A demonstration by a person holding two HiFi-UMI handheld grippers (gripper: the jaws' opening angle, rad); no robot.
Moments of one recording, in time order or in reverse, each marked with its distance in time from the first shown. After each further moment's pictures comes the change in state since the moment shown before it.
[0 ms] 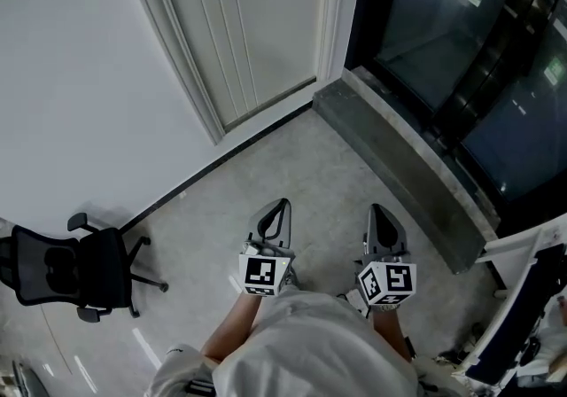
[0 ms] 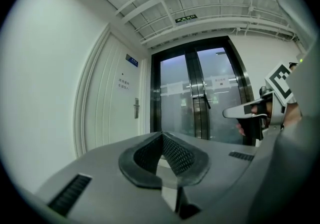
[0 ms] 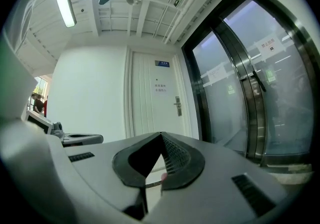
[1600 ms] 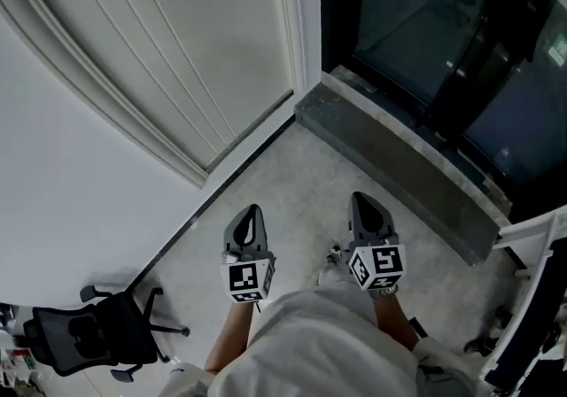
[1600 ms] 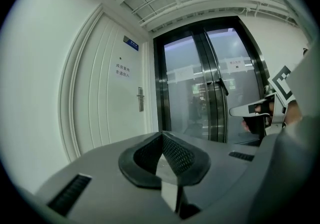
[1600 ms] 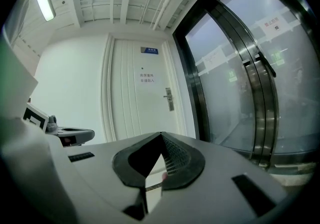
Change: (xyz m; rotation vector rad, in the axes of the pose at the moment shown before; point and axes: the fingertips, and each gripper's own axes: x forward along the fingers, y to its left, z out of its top) left arm 0.219 0.093 -0.018 0.049 0.118 0.058; right arm 0.223 -0.106 -0.018 0.053 0.065 -0.041
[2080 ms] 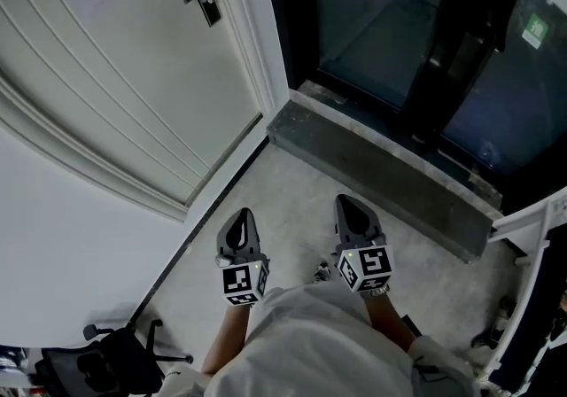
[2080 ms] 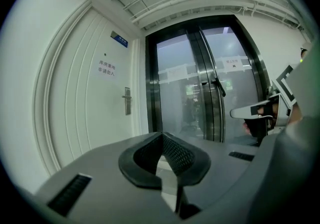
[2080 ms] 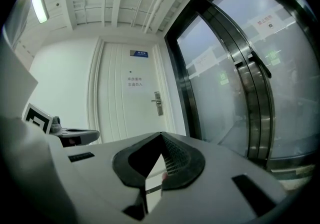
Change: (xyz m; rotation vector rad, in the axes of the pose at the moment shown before) left arm 0.112 -0.076 0.024 0.019 -0.009 -0.075; right arm 0.029 -0.108 0.026 0.027 -0.046 -0.057
